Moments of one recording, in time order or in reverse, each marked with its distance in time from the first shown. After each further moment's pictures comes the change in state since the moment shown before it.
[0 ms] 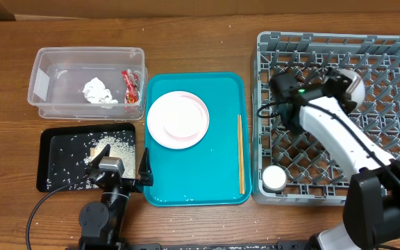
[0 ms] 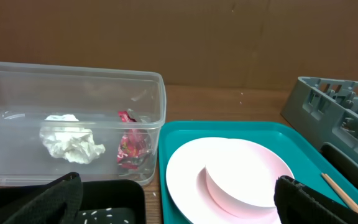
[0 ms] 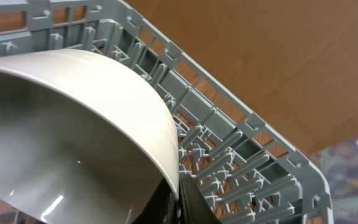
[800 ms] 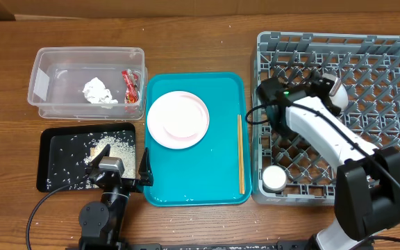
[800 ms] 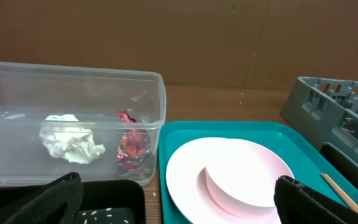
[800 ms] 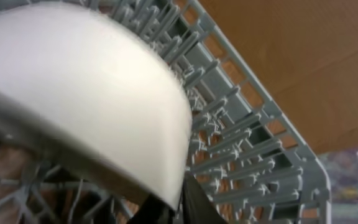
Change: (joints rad) left arm 0.000 0.000 0.000 0.000 0.000 0.000; right arm 0.085 0.066 0.000 -0.074 -0.089 -0.029
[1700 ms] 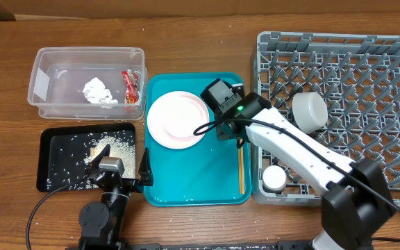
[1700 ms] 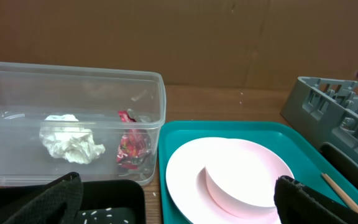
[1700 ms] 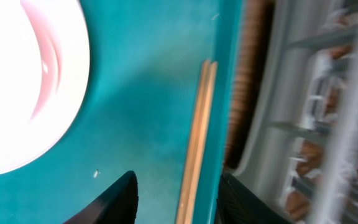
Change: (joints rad) left arm 0.000 0.000 0.000 0.000 0.000 0.000; right arm 0.311 0.022 0.140 0.229 -0.910 -0.542
